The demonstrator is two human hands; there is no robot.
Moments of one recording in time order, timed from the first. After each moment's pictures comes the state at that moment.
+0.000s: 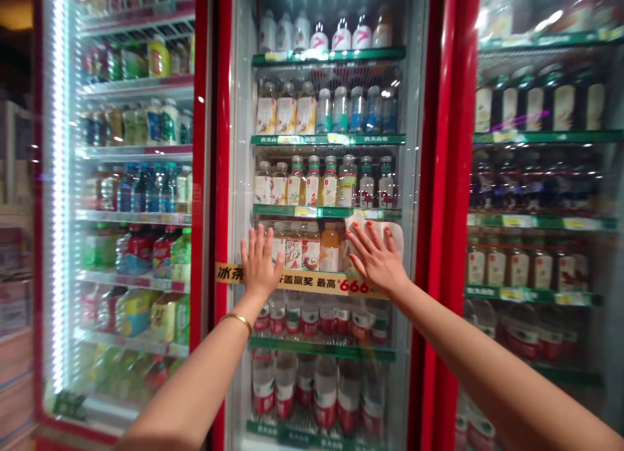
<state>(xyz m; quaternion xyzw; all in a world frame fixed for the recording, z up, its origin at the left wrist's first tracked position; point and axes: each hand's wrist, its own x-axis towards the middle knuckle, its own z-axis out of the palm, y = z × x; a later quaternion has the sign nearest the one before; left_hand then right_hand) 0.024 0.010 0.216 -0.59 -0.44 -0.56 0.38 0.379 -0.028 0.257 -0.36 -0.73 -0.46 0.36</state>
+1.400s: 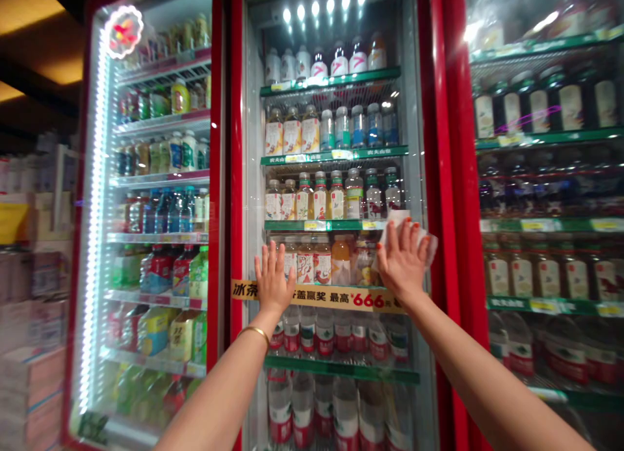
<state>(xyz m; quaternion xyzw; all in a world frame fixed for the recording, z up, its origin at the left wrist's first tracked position) 0.025 0.010 0.216 -0.58 -0.43 -0.55 0.41 0.365 -0.005 0.276 -0.48 -0.57 -0.43 0.51</state>
